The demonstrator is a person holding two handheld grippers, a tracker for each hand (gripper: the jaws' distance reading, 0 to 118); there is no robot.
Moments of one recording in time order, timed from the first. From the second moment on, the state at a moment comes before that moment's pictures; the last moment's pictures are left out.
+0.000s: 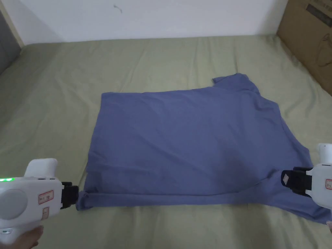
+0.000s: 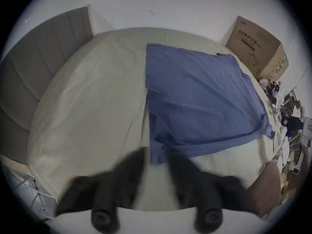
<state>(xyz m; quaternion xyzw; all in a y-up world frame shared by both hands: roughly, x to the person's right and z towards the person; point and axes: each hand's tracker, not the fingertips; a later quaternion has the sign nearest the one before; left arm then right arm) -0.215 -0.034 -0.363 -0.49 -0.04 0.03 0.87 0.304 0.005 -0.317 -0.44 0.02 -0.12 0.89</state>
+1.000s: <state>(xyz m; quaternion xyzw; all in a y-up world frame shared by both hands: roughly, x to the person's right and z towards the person) -0.203 -0.027 -0.368 -0.48 -0.08 0.08 0.87 0.403 -0.085 -0.336 -0.55 -0.05 -0.02 0.83</state>
